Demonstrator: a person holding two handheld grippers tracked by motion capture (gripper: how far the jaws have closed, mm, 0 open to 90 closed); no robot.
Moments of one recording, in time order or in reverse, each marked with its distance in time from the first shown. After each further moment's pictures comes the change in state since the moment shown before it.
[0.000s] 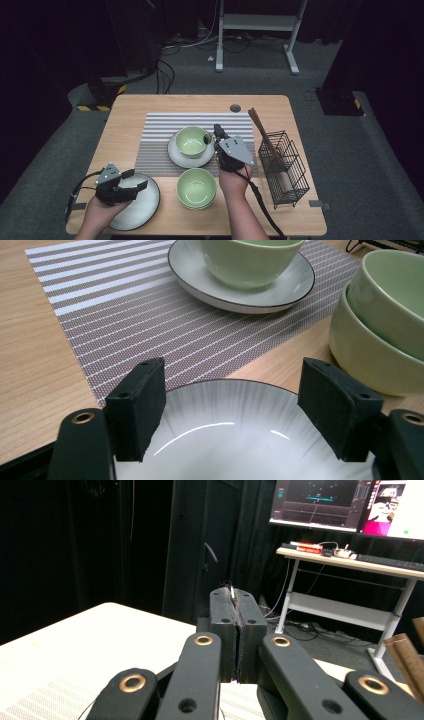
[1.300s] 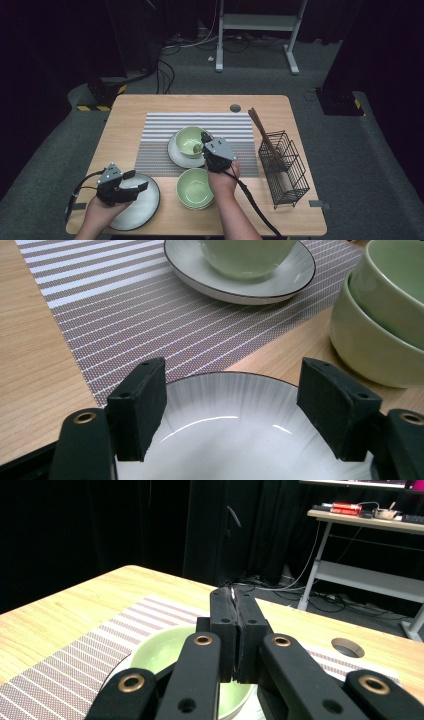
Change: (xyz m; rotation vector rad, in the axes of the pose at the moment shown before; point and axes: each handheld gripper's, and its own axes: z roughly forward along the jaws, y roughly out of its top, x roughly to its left) left arm -0.001 0.000 0.003 0.026 -0.005 0.004; right arm 0.023 -0.036 0.030 0.126 0.079 0.013
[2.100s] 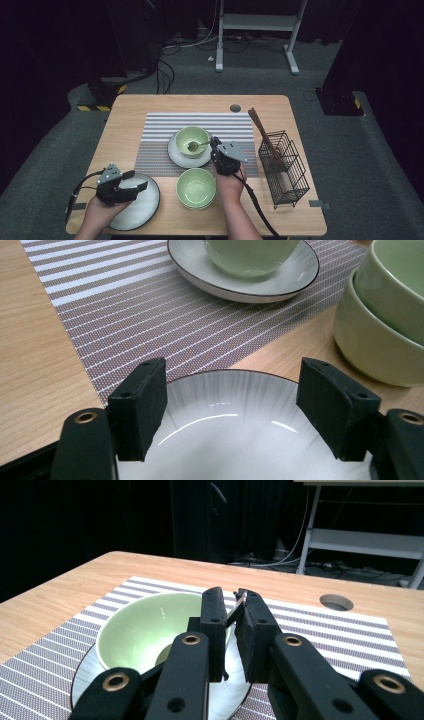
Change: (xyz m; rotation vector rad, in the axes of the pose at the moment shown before) left arm 0.001 -0.001 -0.001 0.001 0.008 -0.001; right arm -0.022 -0.027 -0.002 0.069 -0.037 0.120
